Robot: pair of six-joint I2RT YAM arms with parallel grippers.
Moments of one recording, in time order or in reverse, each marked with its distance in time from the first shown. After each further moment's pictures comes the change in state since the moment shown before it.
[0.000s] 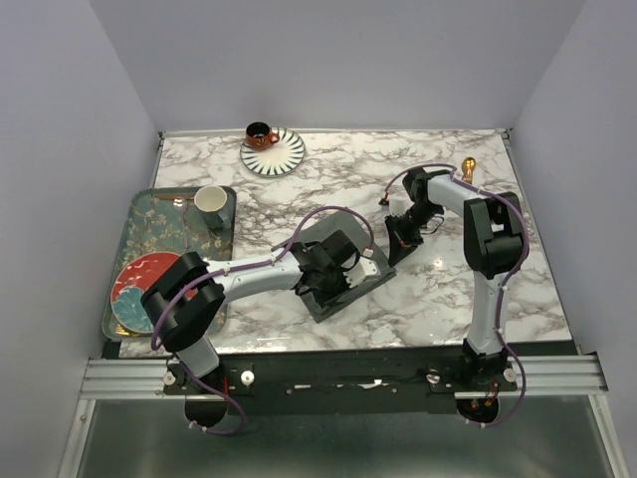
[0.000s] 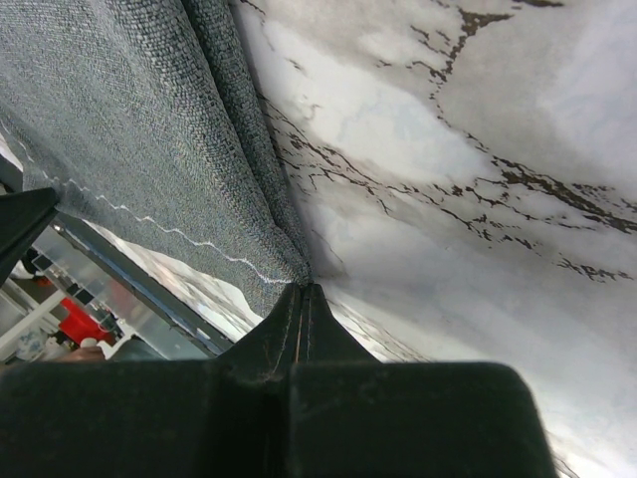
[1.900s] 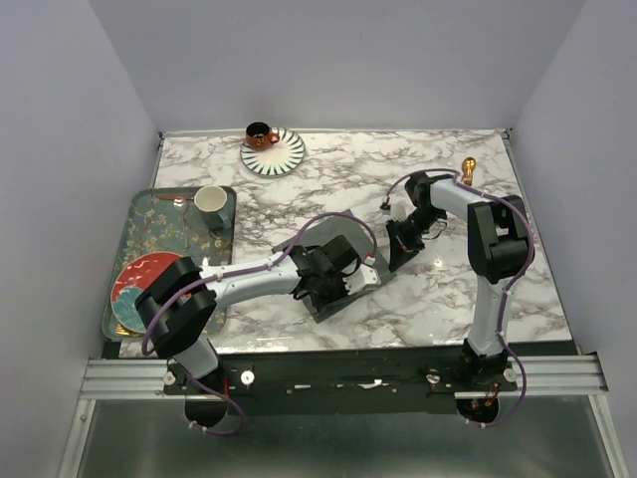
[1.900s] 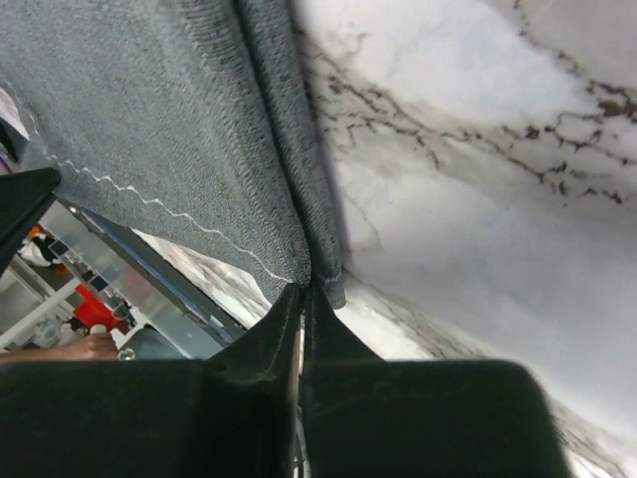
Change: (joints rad) left arm -0.038 -0.051 0.000 -0.071 -0.030 0.051; right arm 0.000 -0.064 -0.079 0.003 -0.041 -0.006
